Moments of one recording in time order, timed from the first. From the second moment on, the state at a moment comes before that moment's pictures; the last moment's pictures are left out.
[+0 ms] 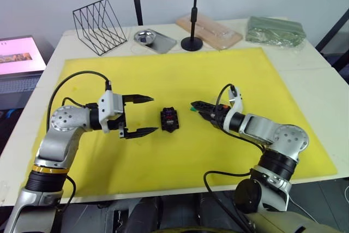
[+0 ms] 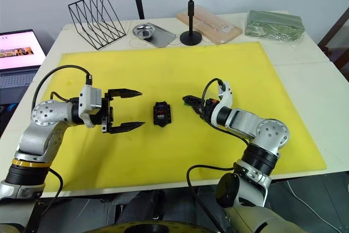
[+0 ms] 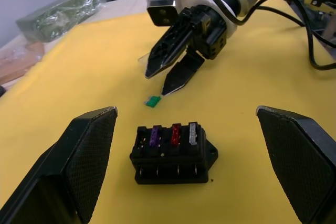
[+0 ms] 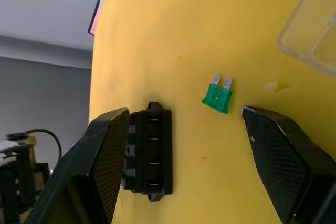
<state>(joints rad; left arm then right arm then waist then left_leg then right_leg) -0.33 0.65 -0.02 -0.10 -0.43 0.06 -1.22 -0.59 0.00 -0.72 -0.03 1.00 1.61 -0.09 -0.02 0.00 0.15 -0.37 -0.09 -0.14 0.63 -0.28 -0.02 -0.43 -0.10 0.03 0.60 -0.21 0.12</state>
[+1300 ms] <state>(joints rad) -0.35 0.65 -0.03 -0.12 -0.42 0.08 -1.21 -0.71 -0.26 -0.36 0.42 0.82 1.39 0.42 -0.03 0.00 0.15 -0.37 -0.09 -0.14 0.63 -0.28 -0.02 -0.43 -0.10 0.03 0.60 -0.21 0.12</state>
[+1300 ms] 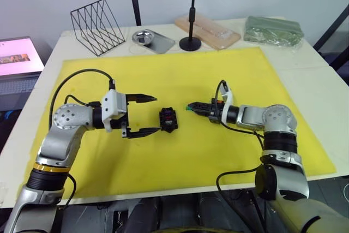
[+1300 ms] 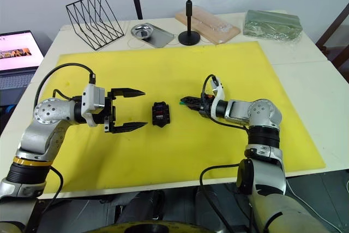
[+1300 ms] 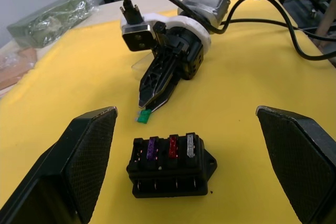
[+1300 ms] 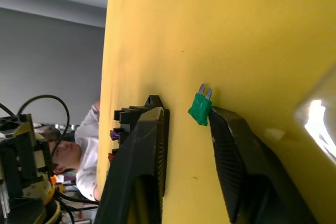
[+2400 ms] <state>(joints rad) -0.31 0.68 -0.01 -0.19 -0.46 0.17 -1.20 -0.62 -0.11 -0.54 0.05 0.87 1.58 0.18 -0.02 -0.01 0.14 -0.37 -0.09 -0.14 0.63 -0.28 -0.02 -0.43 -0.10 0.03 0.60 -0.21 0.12</state>
